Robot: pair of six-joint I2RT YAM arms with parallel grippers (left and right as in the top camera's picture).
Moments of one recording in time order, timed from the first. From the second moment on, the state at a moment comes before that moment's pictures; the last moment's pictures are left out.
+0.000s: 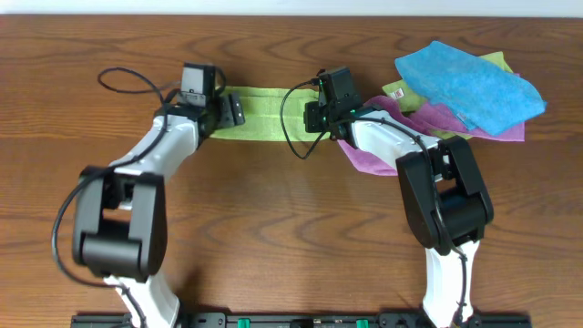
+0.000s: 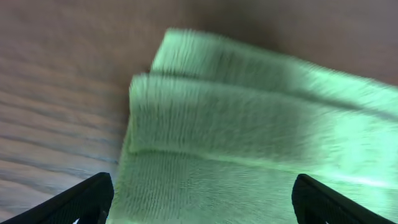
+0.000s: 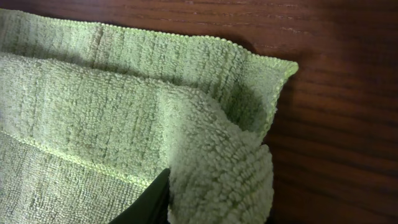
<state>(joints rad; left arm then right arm) -0.16 1.93 1.20 -0.28 0.01 -0.35 0.41 2.16 1.38 -0.16 -0.12 0.35</state>
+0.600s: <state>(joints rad) -0.14 2.00 1.20 -0.21 0.04 -0.34 0.41 2.16 1.38 -0.17 -0.11 0.35</state>
